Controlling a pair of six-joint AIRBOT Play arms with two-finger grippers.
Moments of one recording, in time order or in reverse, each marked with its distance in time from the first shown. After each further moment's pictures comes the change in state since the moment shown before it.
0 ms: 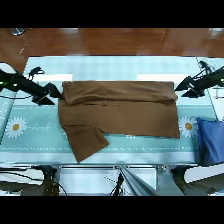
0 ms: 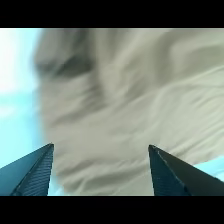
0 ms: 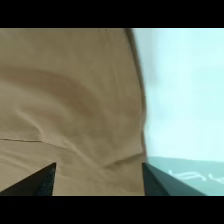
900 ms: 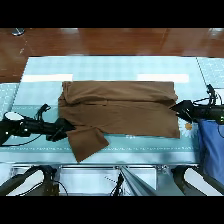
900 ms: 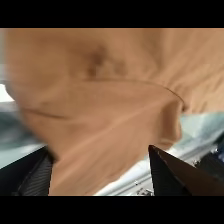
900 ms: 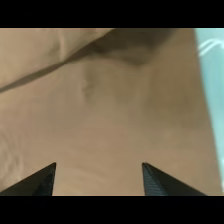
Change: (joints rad) left arm -0.031 0.420 -0.808 -0.305 0.248 0.127; right arm -0.077 0.571 -0.781 0.257 -0.250 -0.166
